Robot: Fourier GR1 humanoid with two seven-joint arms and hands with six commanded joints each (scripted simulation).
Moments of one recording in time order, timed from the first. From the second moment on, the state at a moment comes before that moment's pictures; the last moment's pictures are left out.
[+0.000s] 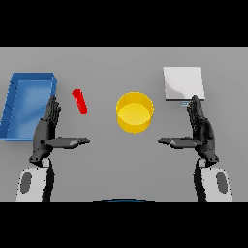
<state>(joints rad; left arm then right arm) 0.00 0.00 0.00 -1.57 0.00 0.00 0.00 0.00 0.00 0.00 -1.57 0.00 0.00 0.00</state>
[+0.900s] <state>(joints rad) 0.06 0.09 -0.08 -1.65 -0.12 -0.04 0.03 0.08 -0.06 0.11 -1.68 0.24 -0.06 -0.08</state>
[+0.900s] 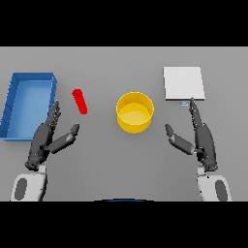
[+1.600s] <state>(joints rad) -0.28 0.06 -0.02 -1.19 -0.17 0.00 -0.07 0.07 -0.08 0.09 -1.66 0.22 -0.05 -0.09</state>
